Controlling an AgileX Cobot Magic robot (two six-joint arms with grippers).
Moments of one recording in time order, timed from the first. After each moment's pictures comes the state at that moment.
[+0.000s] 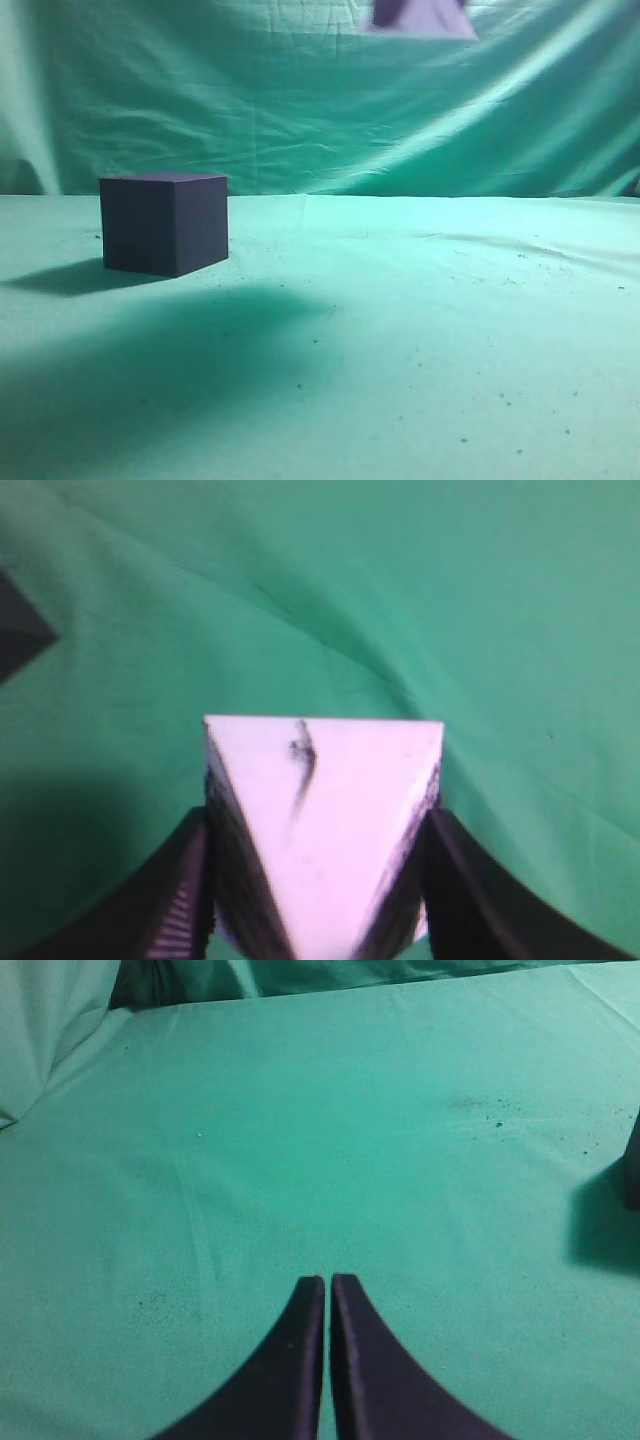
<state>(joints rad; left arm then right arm) 0.05 -0.02 0.02 -0.01 0.35 0.09 0.58 1.79 -1.64 -0.05 1.18 -0.02</state>
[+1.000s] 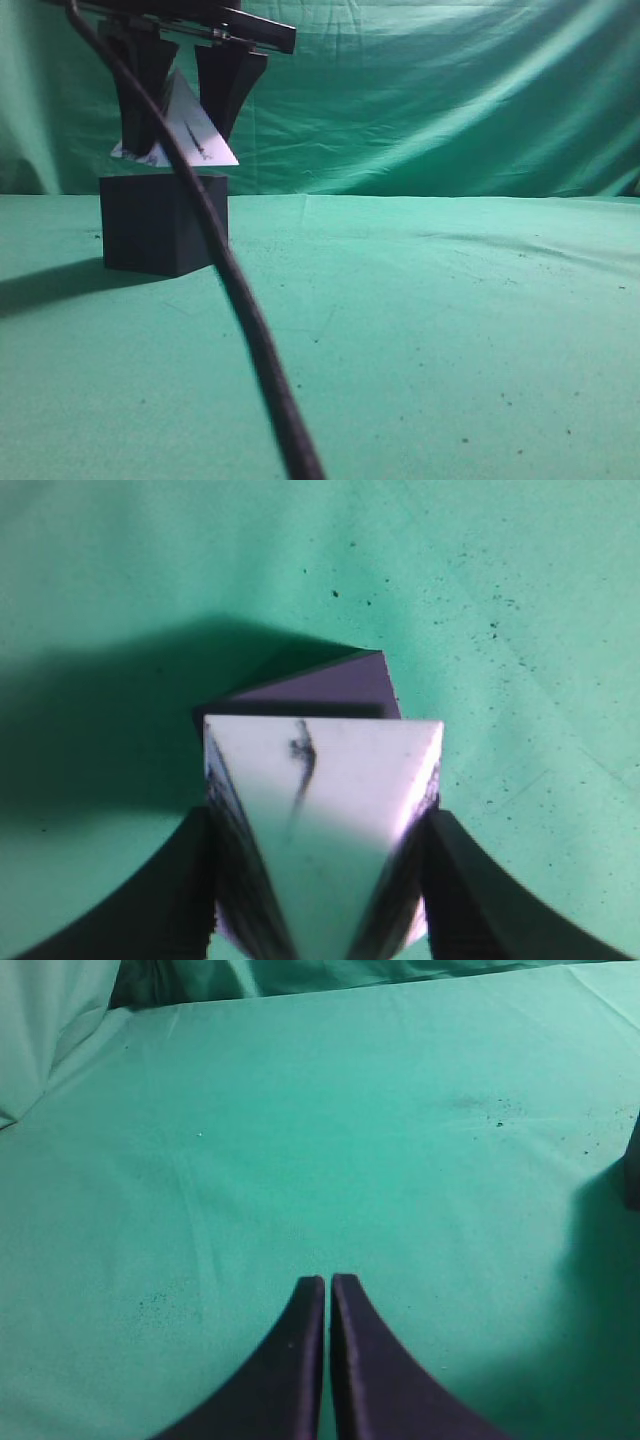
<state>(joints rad) 0.05 -0.02 0.02 -0.01 0.35 0.09 0.85 2.22 -2.05 0.02 1.24 -0.08</state>
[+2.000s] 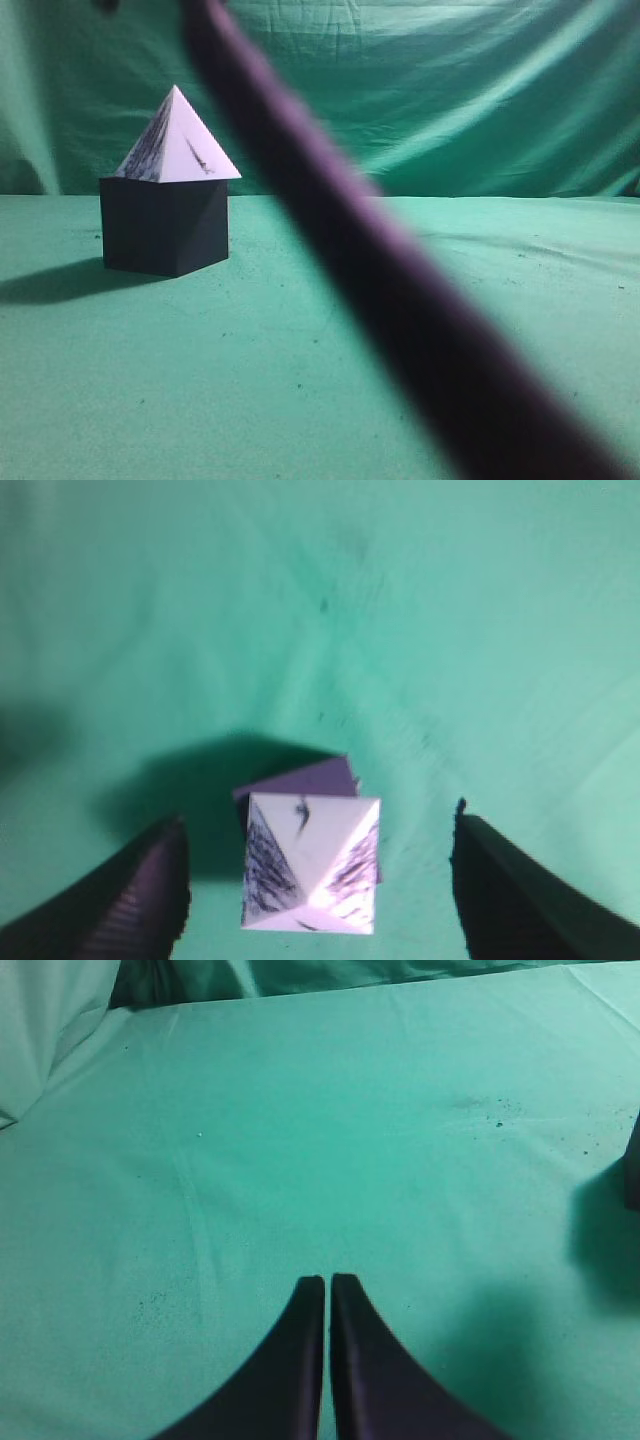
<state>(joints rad) 0.05 -0.02 0.02 -0.01 0.35 0.09 0.85 2.13 -2.19 0.01 1.24 -0.08</state>
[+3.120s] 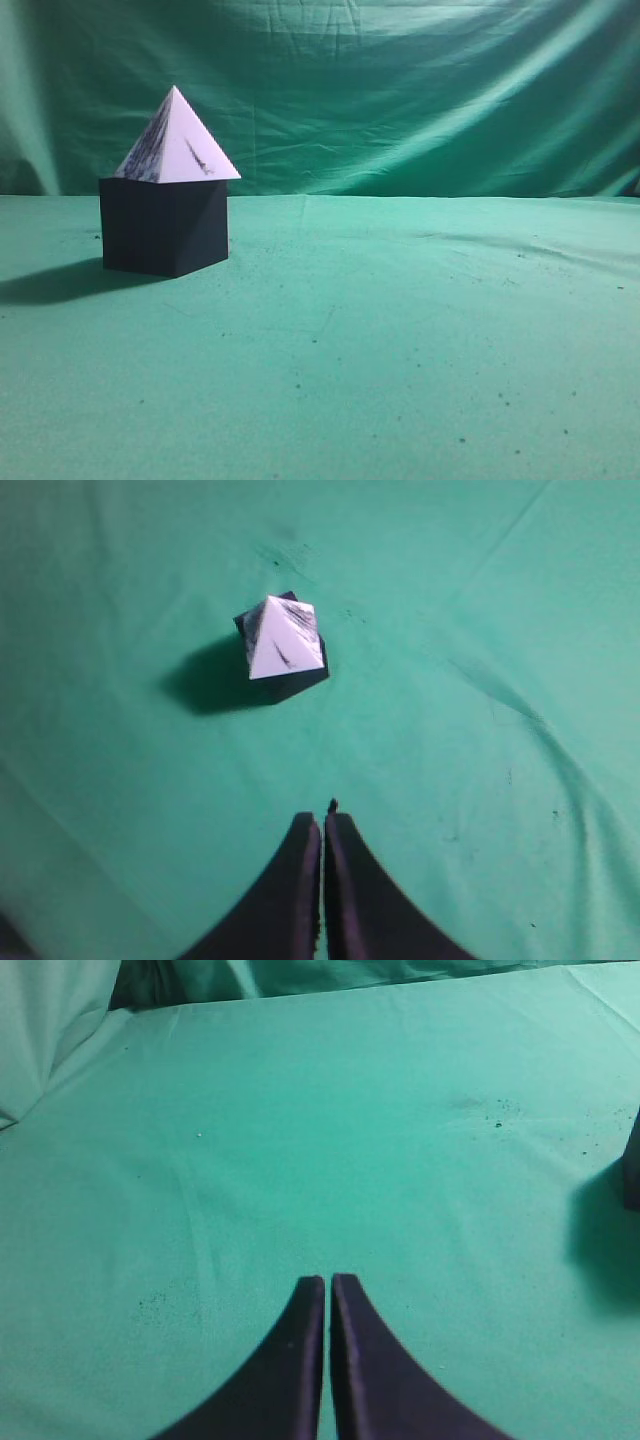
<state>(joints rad) 0.05 -0.02 0.02 -0.01 0.35 0.09 0.85 1.01 -1.06 -0.05 0.88 0.15</state>
